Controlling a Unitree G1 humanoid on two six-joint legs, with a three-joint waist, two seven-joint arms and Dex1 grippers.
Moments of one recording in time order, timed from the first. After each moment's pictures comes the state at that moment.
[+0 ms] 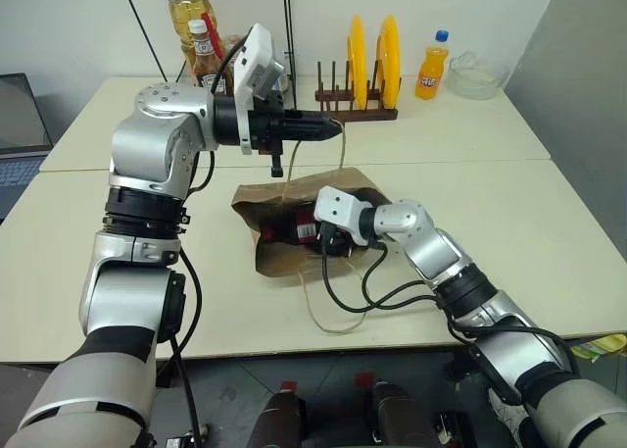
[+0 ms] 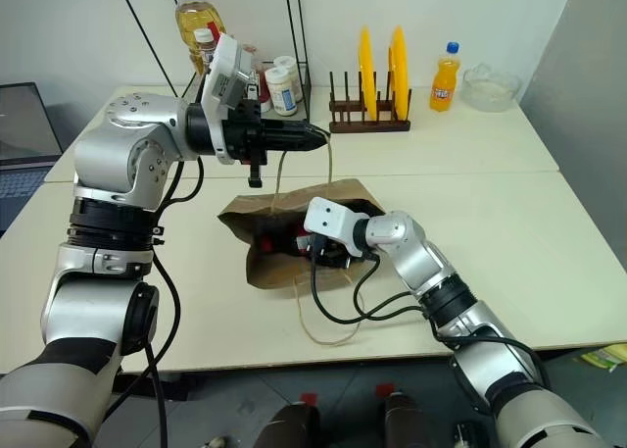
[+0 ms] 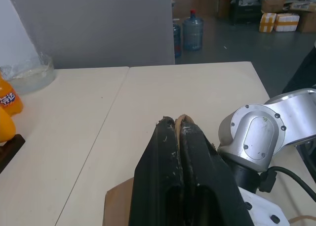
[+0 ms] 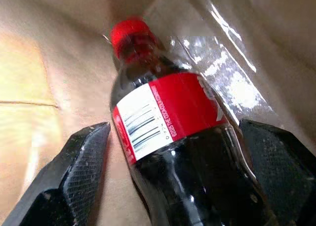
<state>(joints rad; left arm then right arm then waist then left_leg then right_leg) -1.13 0.55 -0.07 0.35 -0.35 0.51 -1.32 -0.85 -0.24 0.47 0.36 -0.18 0.25 0.80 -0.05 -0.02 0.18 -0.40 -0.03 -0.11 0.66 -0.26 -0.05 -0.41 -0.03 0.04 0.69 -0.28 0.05</state>
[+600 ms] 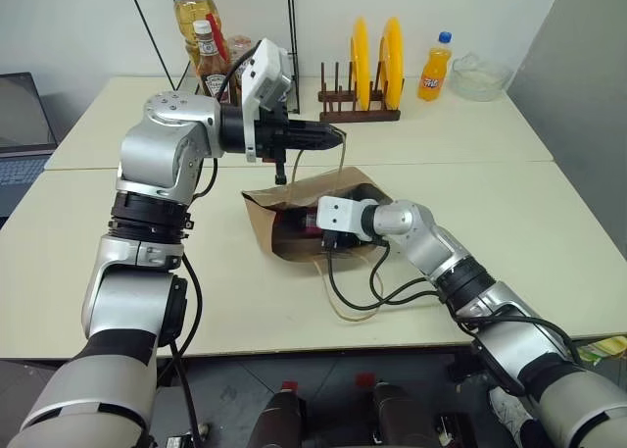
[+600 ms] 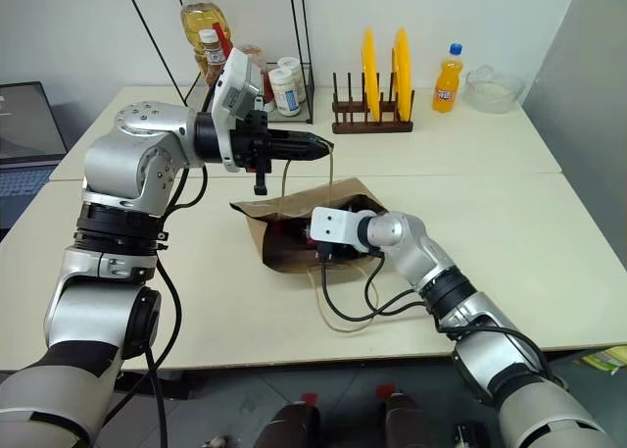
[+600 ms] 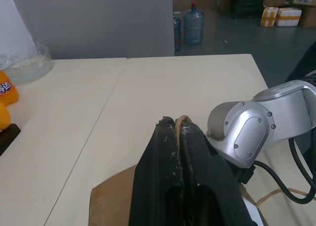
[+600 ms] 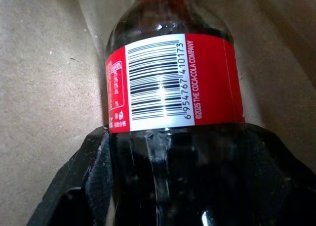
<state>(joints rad) -1.11 0.55 -0.08 0.35 -0.34 0.50 -1.30 -0.88 -0.27 0.52 0.46 -0.33 0.10 0.72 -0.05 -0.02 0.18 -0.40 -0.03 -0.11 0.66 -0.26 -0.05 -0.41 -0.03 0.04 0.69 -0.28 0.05</state>
